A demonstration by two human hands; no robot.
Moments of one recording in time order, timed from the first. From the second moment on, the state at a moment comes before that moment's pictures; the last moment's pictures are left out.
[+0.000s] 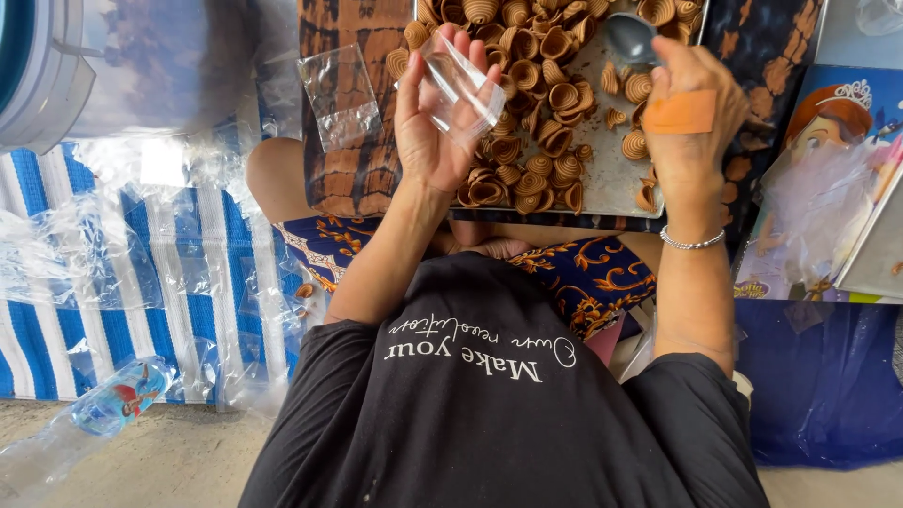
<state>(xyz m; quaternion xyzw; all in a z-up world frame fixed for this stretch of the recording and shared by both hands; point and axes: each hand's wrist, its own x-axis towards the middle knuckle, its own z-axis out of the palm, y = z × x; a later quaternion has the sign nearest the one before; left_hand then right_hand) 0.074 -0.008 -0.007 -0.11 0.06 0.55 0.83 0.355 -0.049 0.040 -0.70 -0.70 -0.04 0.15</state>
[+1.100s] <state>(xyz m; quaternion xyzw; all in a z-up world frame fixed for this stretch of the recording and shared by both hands) 0.117 -0.011 -0.031 0.02 0.03 0.66 0.75 0.274 -0.075 0.142 -0.59 -0.78 0.13 0.17</state>
